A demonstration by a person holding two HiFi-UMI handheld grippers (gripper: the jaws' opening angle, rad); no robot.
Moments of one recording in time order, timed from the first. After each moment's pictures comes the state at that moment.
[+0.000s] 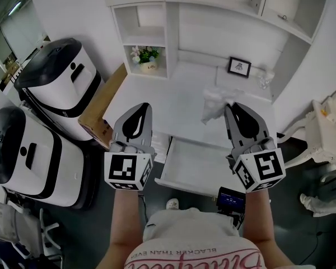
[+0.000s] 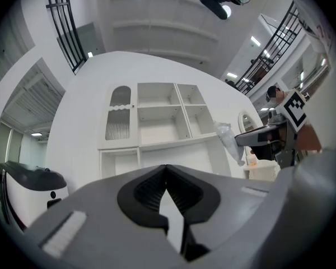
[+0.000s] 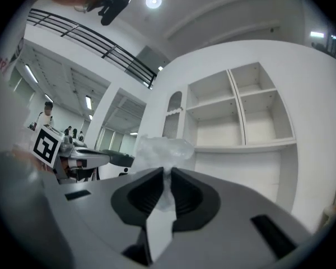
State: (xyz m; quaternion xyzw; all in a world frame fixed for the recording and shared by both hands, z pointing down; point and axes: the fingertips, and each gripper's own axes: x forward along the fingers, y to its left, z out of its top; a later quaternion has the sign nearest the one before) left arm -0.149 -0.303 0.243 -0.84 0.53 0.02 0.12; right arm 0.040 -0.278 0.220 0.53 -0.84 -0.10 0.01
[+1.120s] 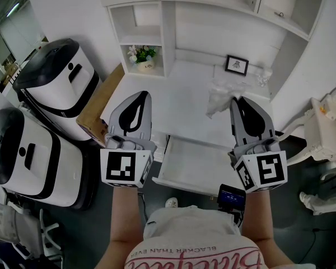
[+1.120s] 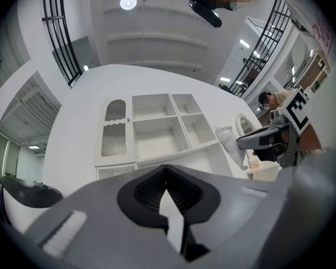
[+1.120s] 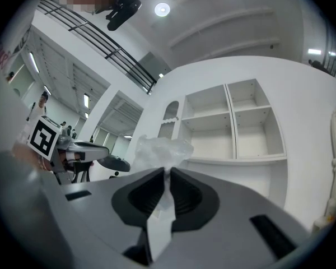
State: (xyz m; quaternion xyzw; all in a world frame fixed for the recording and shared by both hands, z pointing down) left arm -0.132 -0.298 0.201 -0.83 0.52 0.05 0.18; right arm 0.058 -0.270 0.194 0.56 -0.82 -0.15 0.00
